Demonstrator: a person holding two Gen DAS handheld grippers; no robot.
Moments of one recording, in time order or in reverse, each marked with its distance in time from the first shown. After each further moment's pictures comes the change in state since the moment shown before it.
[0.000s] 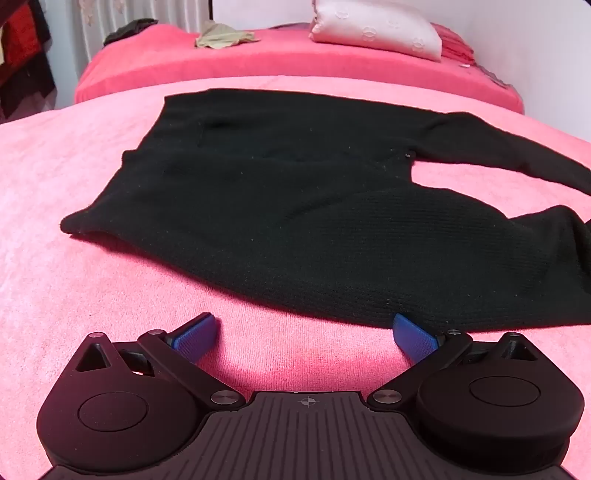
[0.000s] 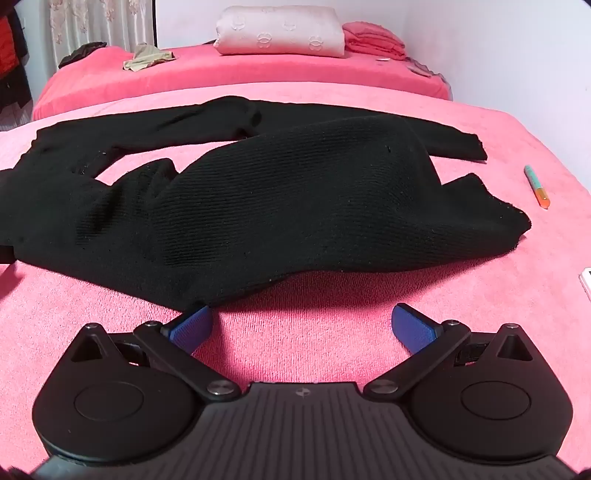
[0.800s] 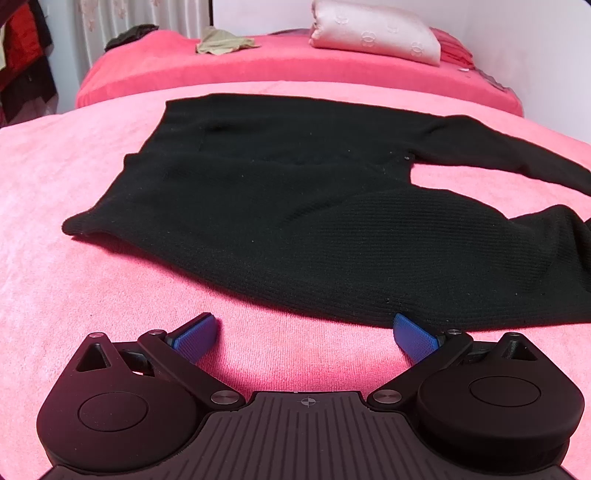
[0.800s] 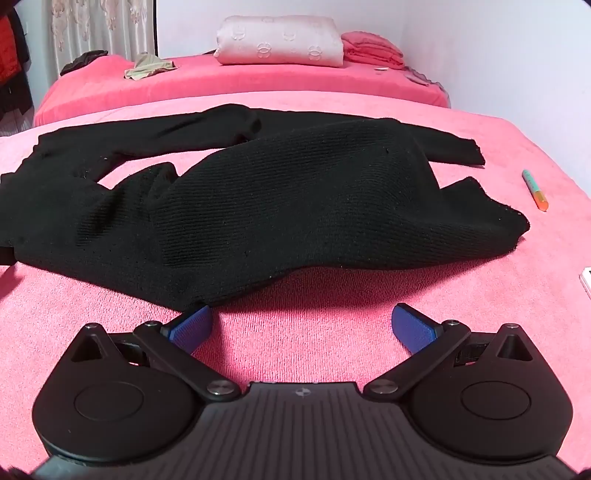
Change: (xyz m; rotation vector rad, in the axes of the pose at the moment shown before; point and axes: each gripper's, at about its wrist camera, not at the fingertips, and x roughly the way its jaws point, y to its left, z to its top) left arm -0.003 -0.001 -0.001 0.007 -0.031 0.010; right arm -0.003 0.000 -0.003 -0.001 -0.027 -0.002
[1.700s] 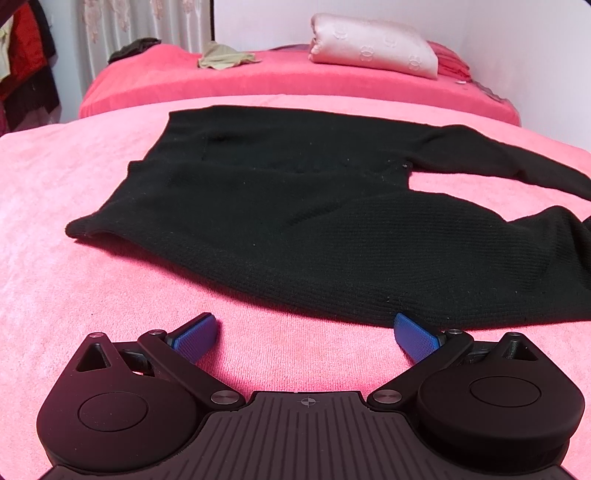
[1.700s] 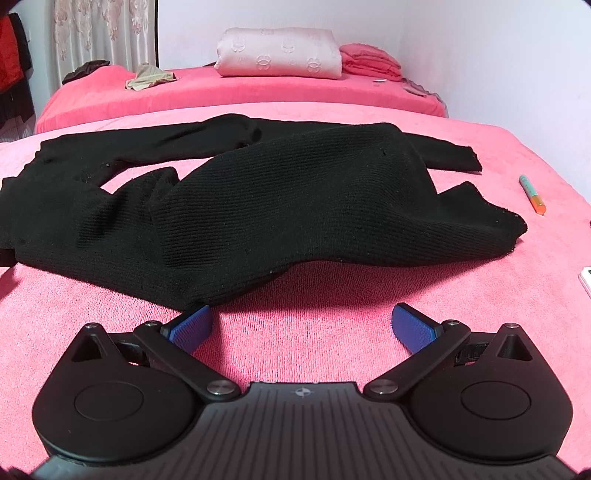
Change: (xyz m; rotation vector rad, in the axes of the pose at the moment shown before) left arm -0.003 0.000 -0.013 0.003 -0.063 0.004; right arm -0.002 0.000 -0.012 0.004 -0.065 -0.003
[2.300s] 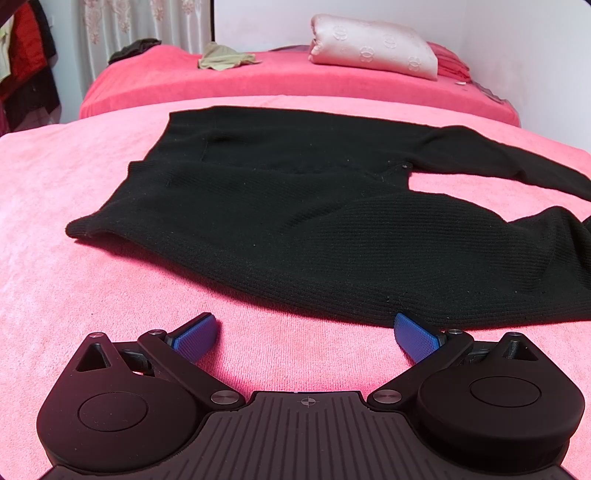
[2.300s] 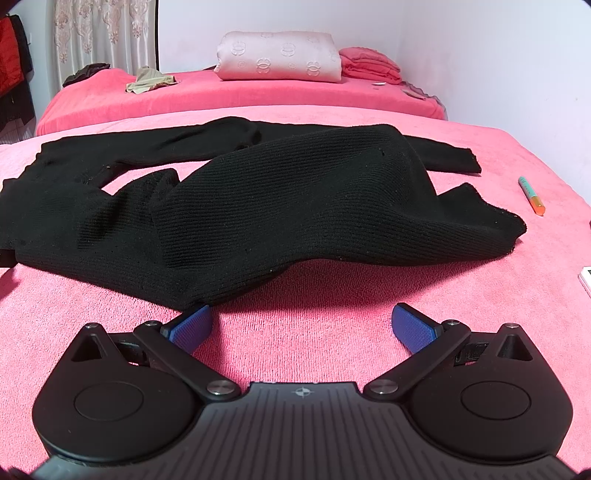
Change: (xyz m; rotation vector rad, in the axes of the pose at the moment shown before) left arm 0.000 0.000 -0.001 0.001 -0.001 0.000; right arm -0.001 0.000 -0.002 0.001 -0.009 -0.001
